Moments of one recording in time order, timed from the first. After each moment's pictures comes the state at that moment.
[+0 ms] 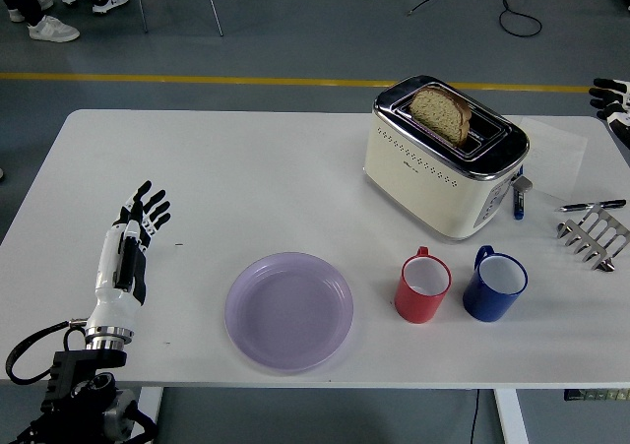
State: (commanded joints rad) left arm -0.03 0.09 -1.19 -1.24 0.98 0.32 -0.54; right arm 0.32 -0.40 1.44 1.35 -1.24 -0.09 0.03
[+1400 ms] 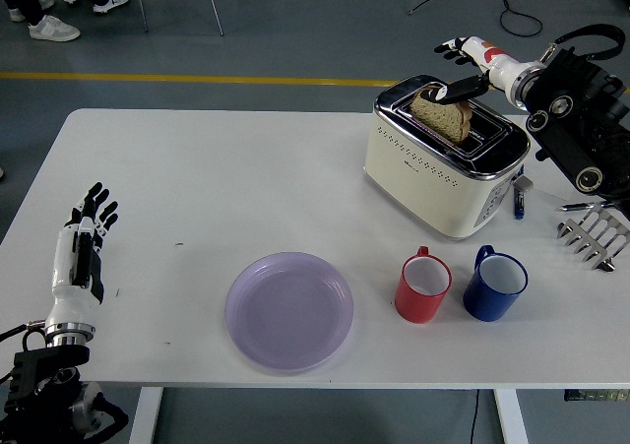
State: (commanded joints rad) left arm -0.02 0.11 -1.28 -1.23 0.98 0.32 -0.49; right arm 1.16 -0.14 0.73 0.52 -1.49 0.08 -0.13
